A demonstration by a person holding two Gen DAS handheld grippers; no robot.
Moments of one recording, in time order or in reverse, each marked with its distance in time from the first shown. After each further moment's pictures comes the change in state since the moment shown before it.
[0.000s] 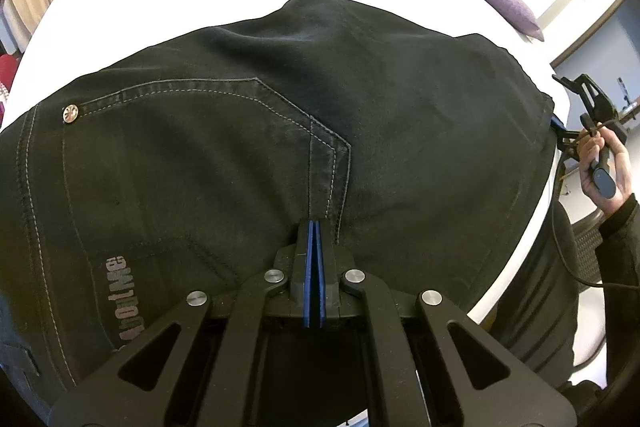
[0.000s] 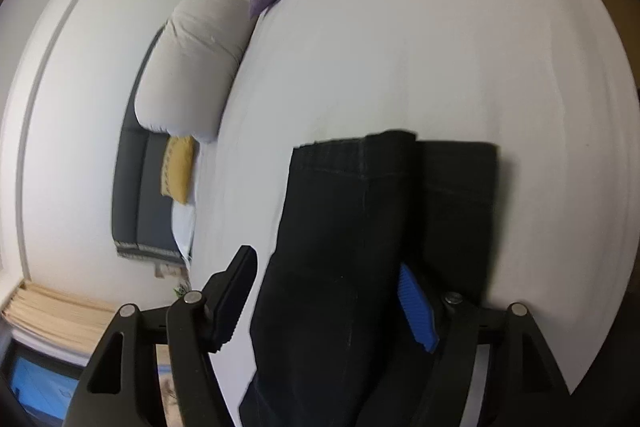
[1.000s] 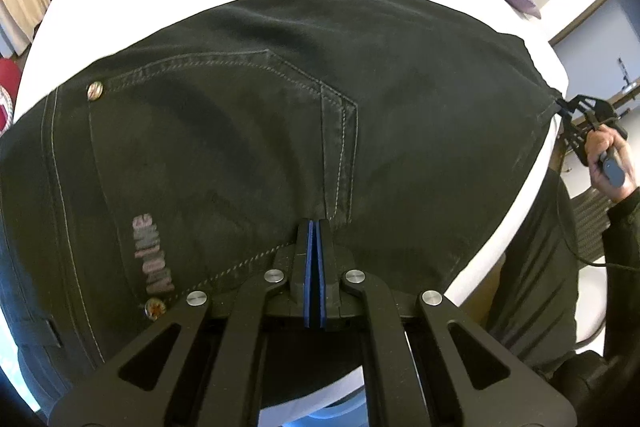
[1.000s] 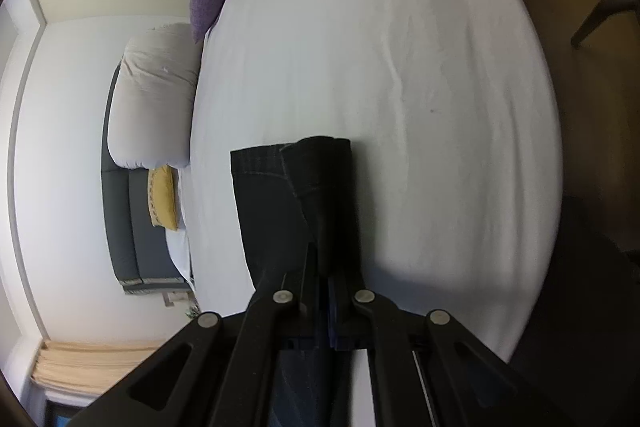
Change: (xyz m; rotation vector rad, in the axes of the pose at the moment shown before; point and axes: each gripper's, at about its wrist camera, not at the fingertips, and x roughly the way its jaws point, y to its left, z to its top) left arm -0.008 0.003 0.006 0.031 0.074 -0.010; right arm -0.059 -0.069 0.004 0.211 0.020 -0.041
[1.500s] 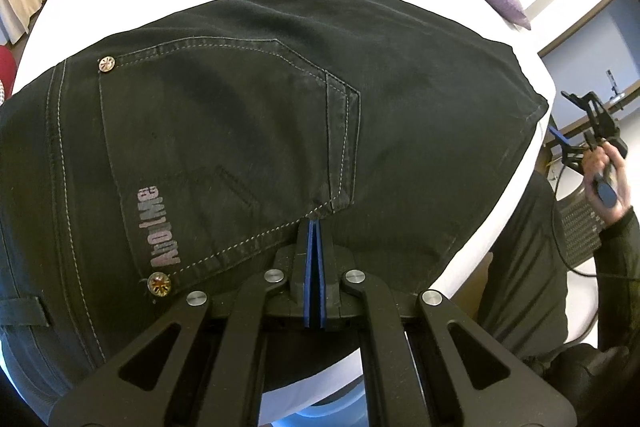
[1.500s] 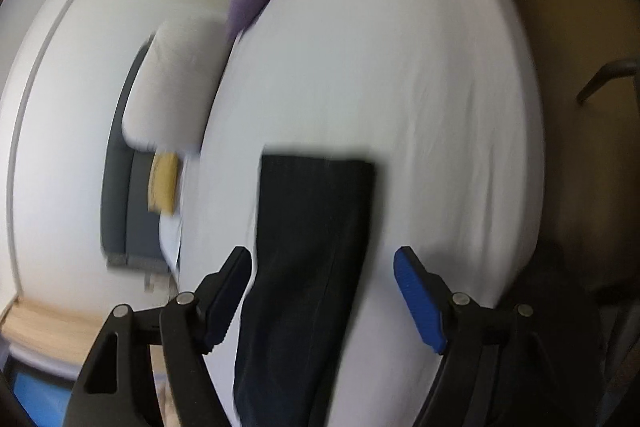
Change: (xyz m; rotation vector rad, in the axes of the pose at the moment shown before) left arm -0.005 0.021 -0.020 -0.012 -0.025 -0.053; right arm -0.039 0.026 -0.023 -0.167 -0.014 0.007
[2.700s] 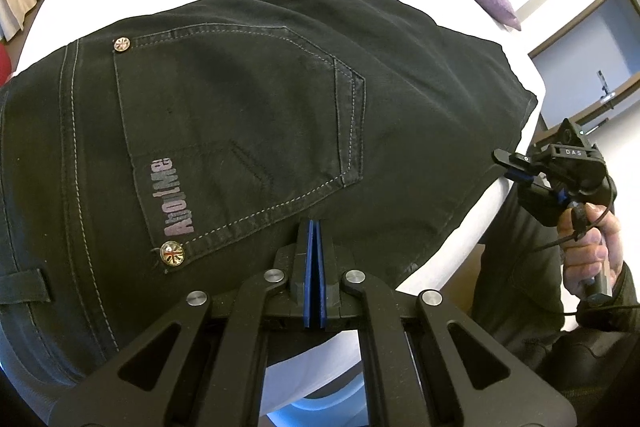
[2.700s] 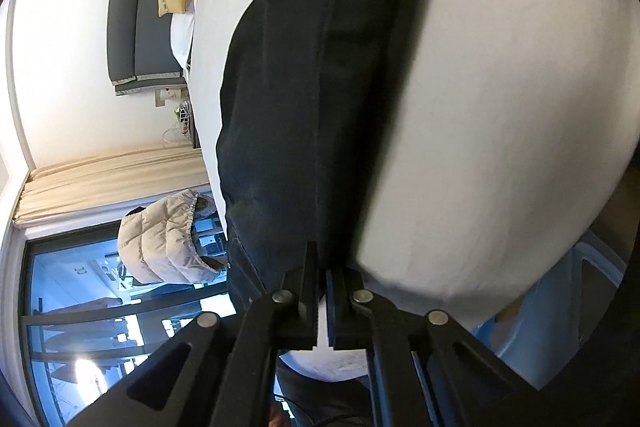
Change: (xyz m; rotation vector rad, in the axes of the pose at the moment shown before) left arm -0.010 0.003 -0.012 -0.001 -0.003 -0.038; right arm 0.081 0.021 -0.205 -0.100 0.652 0.065
